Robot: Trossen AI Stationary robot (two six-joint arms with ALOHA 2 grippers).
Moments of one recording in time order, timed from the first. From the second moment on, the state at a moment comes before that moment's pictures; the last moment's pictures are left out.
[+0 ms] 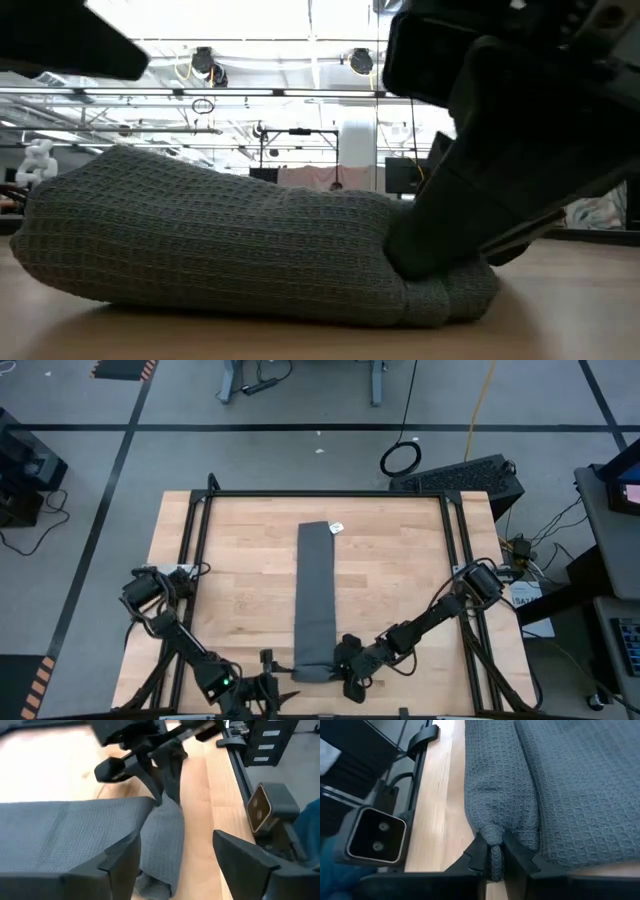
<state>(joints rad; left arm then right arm) -0.92 1.96 1.10 0.11 -0.88 -0.56 0.58 2.06 1.01 0.35 0.11 0.78</state>
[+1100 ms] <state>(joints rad) -0.80 2.06 1.10 -0.01 -0.68 -0.41 0.46 2.04 1.01 0.35 -0.16 0.89</state>
